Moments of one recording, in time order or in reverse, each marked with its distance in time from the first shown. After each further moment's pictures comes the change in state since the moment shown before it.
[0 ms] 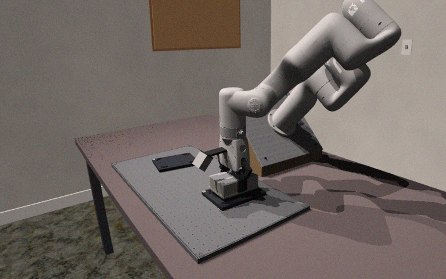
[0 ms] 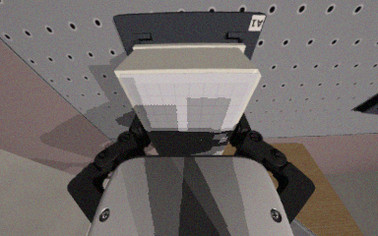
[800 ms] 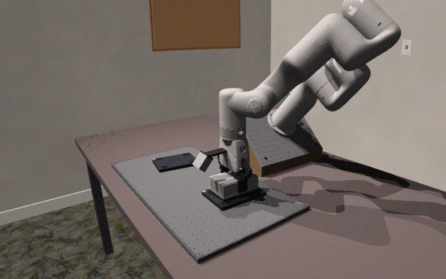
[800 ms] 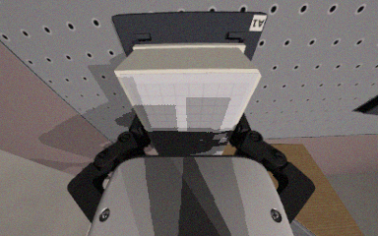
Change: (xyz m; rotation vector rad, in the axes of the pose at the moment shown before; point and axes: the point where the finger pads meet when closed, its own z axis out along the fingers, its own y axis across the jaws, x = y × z) arm 0.000 0.000 0.002 0.000 0.000 0.000
